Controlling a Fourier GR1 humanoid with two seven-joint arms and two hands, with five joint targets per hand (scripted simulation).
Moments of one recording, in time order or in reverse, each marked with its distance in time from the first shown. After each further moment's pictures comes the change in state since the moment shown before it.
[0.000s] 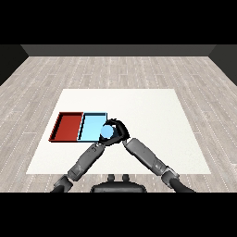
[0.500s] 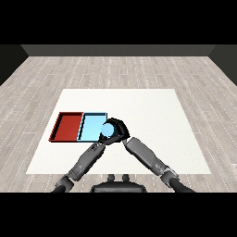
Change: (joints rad) left arm -0.003 -0.020 0.035 0.025 0.086 -0.064 -0.038; right arm -0.005 0.007 -0.018 0.007 -0.029 0.006 0.004
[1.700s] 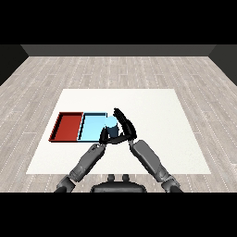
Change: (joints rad) left arm 0.018 -0.025 0.031 0.019 -0.022 -0.008 0.011; right arm 0.146 0.019 -0.153 -0.178 0.039 0.128 0.117
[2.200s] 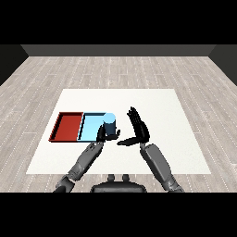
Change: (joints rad) left arm -0.006 0.012 0.076 -0.003 -0.088 -0.017 0.035; right arm 0.158 -0.060 -0.110 -0.199 0.005 0.074 0.023
